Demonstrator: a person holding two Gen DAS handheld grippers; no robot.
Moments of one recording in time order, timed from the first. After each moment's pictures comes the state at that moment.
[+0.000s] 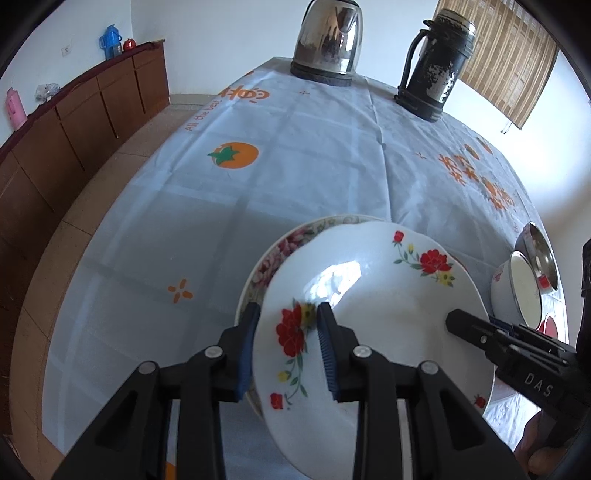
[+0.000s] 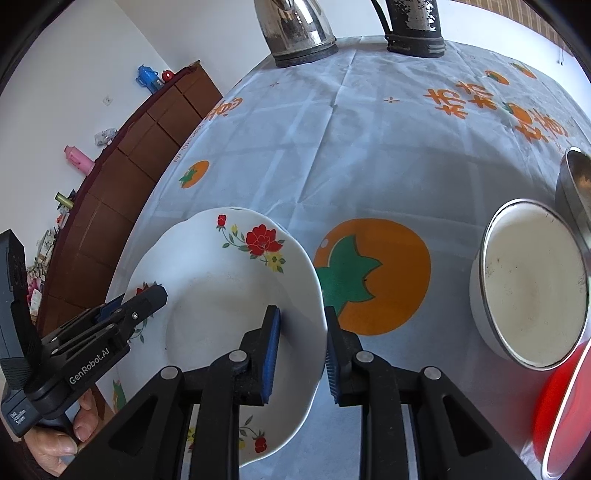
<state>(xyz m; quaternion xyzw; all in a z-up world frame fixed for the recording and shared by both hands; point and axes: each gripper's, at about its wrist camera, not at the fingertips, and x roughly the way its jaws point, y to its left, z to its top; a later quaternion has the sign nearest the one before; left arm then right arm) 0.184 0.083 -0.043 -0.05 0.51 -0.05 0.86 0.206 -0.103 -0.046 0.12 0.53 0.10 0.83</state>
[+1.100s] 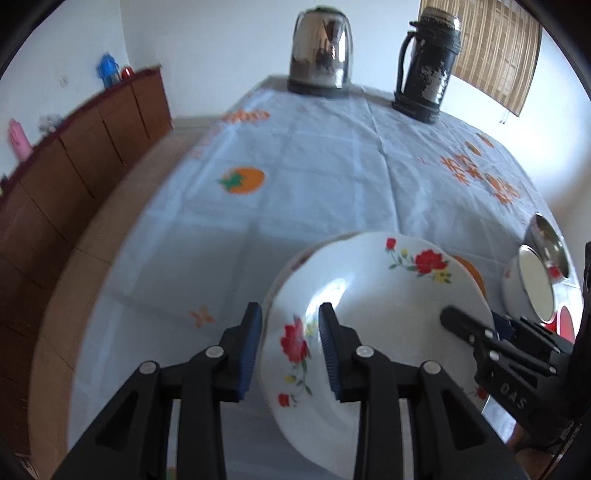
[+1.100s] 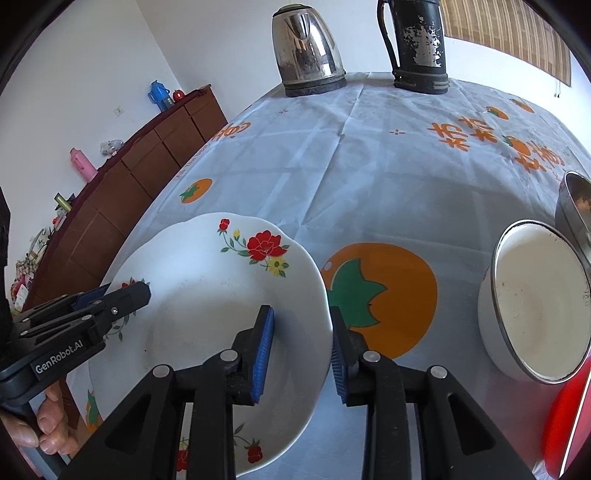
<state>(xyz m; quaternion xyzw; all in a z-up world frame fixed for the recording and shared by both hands) 0.183 0.084 -0.027 0.01 0.48 -0.03 0.88 0.198 -0.089 -0.056 0.08 0.48 0.09 0.87</state>
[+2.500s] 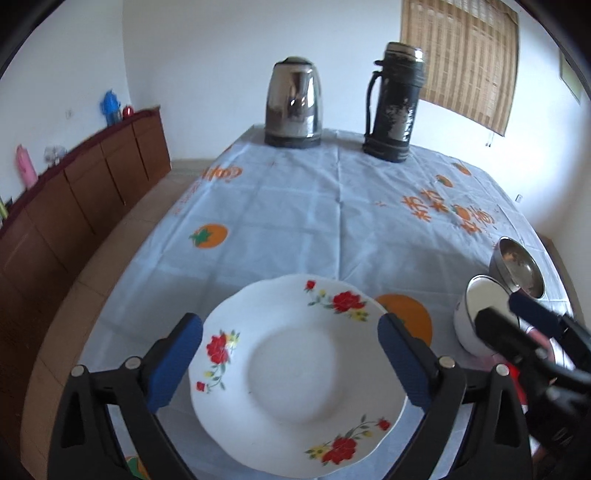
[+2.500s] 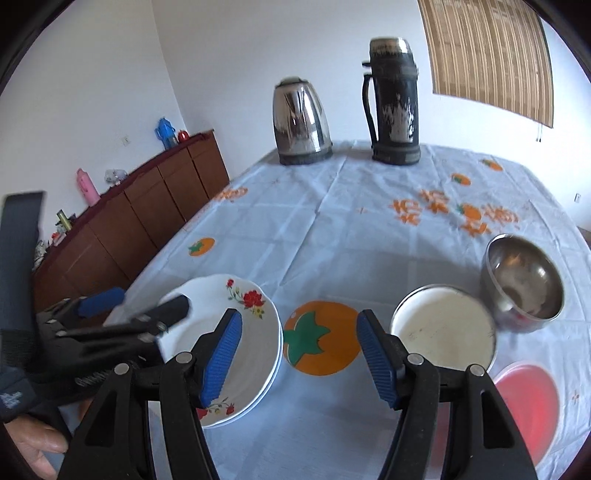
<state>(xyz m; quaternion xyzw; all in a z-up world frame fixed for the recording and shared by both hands) 0.161 0.023 0.014 0.01 0.40 -0.05 0.92 0.145 -0.137 0.029 0.06 0.36 0.08 0.93</state>
